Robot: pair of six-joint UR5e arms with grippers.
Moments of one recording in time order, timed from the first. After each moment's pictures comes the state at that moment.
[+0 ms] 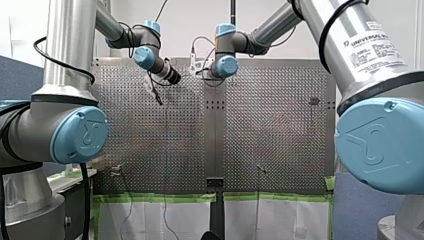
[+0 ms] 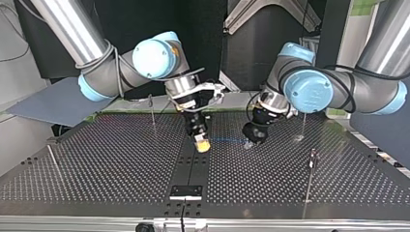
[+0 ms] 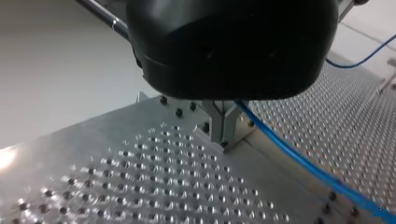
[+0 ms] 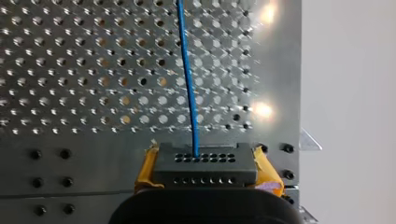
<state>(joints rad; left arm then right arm) -0.16 -1.67 -1.61 -3.14 -1.41 -2.25 2.35 -1.09 1.22 -0.24 1.60 1.55</state>
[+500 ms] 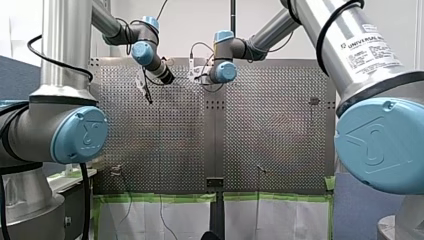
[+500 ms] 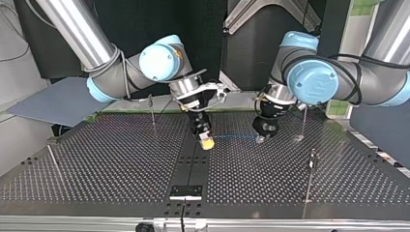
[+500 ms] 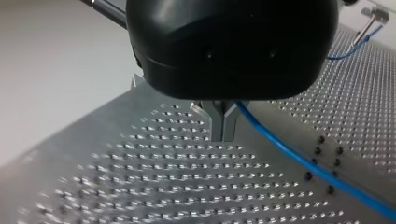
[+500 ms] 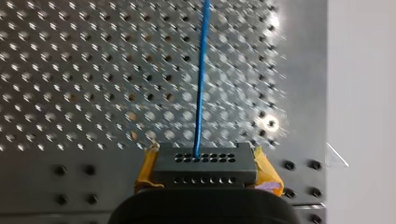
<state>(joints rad) -0.17 -1.61 -1.66 -3.18 -1.53 -2.12 2.36 -1.06 1.22 -0.26 1.57 1.55</state>
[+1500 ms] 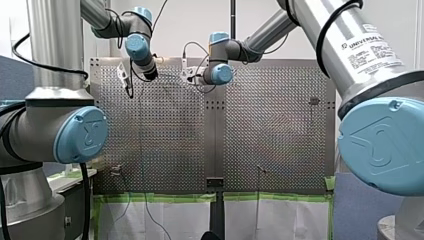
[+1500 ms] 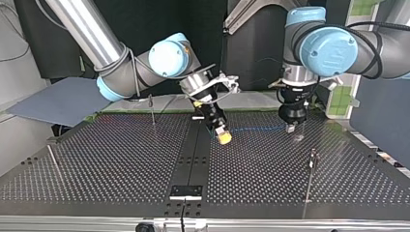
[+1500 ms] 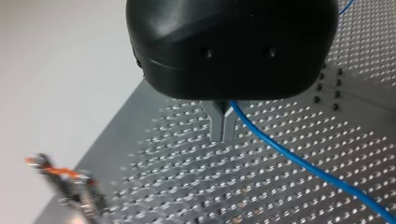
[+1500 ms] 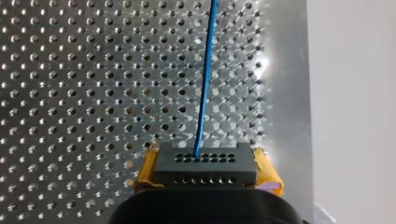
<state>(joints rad) -0.15 -1.48 -1.76 -3.19 -1.79 -1.97 2.39 -1.05 1.21 -0.29 1.48 1.56</state>
